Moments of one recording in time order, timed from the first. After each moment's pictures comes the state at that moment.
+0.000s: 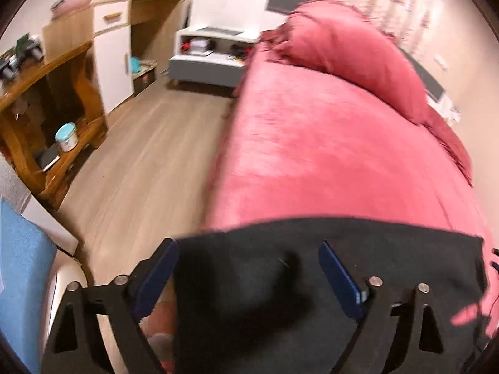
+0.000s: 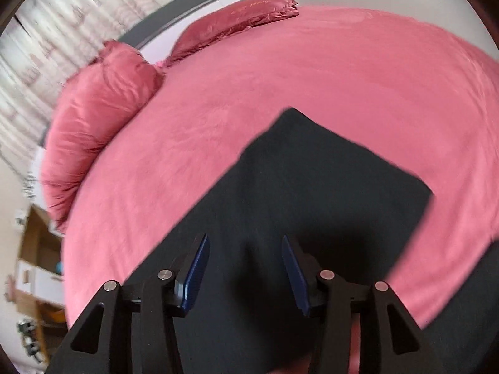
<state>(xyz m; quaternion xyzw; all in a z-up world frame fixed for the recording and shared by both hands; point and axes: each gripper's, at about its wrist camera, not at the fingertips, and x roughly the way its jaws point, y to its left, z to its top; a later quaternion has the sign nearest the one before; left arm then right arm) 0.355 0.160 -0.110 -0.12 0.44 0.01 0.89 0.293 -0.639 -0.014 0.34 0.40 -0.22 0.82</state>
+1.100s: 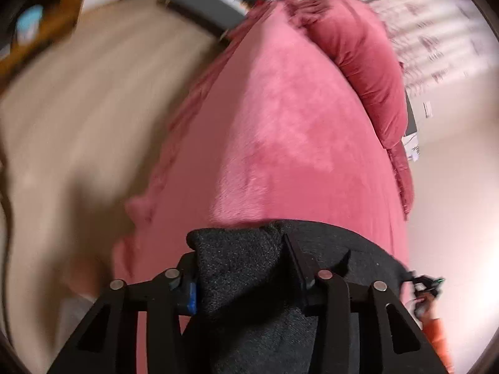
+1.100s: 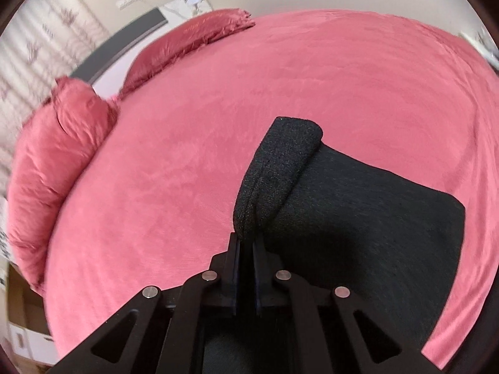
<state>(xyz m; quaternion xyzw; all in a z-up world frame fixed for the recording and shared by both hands) 0.390 0.212 -0.171 -0.33 0.50 -0.11 0.80 0.338 -0.657 -0.039 0.39 0.34 -0.32 0.79</state>
